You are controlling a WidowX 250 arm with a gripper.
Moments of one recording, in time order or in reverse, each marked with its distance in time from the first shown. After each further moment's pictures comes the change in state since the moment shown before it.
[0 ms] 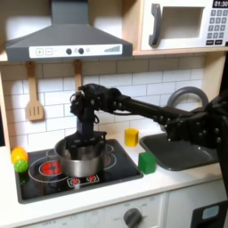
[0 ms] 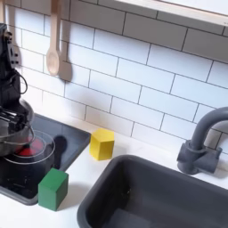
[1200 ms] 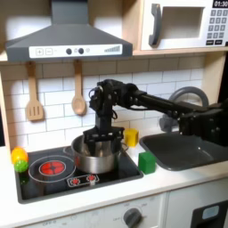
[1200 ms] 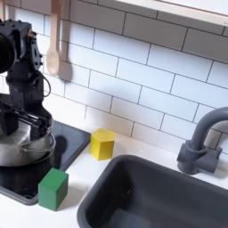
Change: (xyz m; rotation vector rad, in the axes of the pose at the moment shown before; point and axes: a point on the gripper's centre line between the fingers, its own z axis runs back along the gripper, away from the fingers) arm 0.000 -0.046 0.006 -0.020 -0.004 -0.074
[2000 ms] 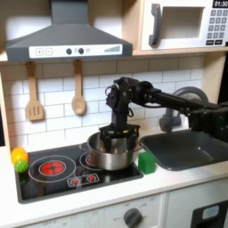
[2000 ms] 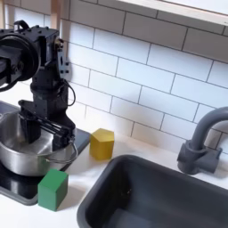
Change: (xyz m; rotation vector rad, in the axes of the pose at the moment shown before) arm 0.000 -0.041 0.003 -0.013 0.000 -0.074
